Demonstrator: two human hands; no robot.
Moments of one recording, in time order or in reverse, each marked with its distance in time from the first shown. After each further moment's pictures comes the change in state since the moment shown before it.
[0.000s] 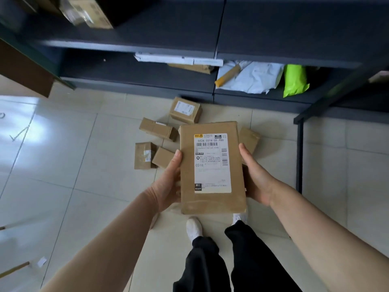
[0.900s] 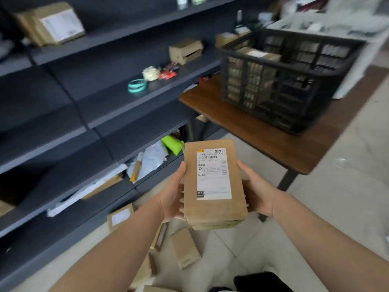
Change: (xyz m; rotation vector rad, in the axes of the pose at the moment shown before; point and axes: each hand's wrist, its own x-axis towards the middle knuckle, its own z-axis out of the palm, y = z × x) left_hand -0.128 0.003 0.156 0.814 -0.434 -0.051; right_hand -0.251 0.184 0.043 0.504 0.503 -0.501
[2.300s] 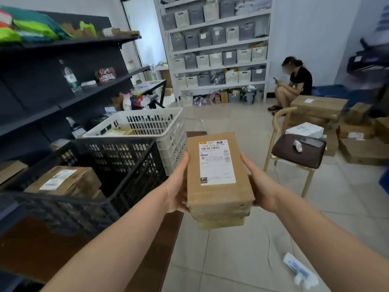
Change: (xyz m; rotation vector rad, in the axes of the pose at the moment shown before) left_hand 0.149 0.224 0.608 0.617 -0.322 0.213; right_hand -0.210 -0.100 -0.518 0.347 0.627 -0.417
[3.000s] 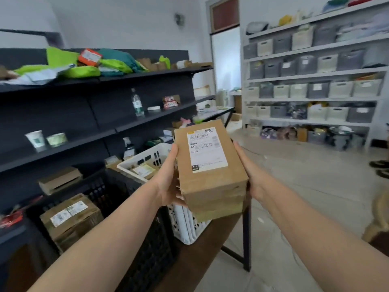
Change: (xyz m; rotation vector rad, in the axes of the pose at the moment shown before) left_hand 0.143 0.224 -0.046 -0.314 0.428 0.207; right_hand 0.252 -0.272 0.007 -0.069 -0.338 -0.226
